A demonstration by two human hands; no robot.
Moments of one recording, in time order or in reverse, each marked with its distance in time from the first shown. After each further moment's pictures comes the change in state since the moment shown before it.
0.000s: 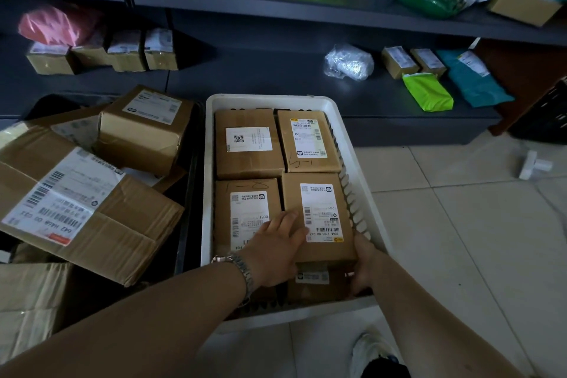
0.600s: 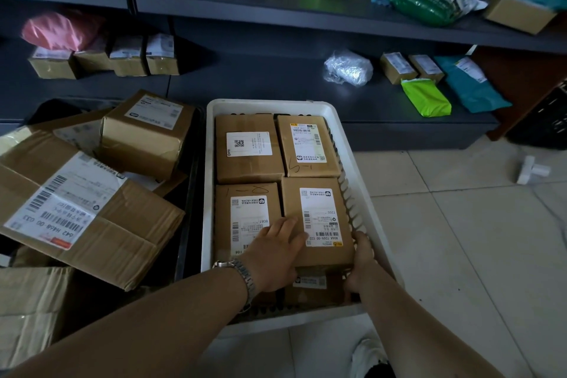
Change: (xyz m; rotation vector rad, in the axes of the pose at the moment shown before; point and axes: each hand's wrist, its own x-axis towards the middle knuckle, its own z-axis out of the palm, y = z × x) left_hand -0.001 0.001 0.002 0.036 0.014 0.005; right_hand 0.000 0.008 0.011 0.301 0.108 -0.241
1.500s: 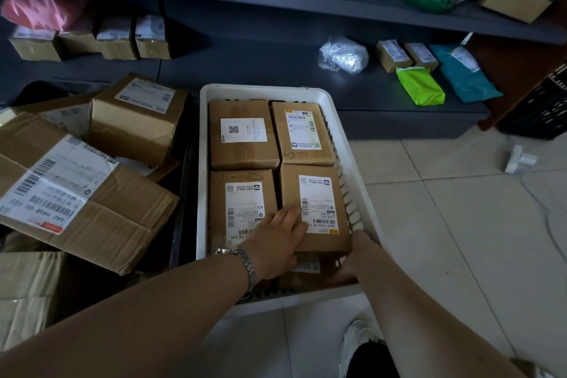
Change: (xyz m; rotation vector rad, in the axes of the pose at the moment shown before) left_hand 0.001 0.010 0.005 0.093 0.086 0.076; right_hand -0.020 -0.007 0.000 0.022 0.092 0.338
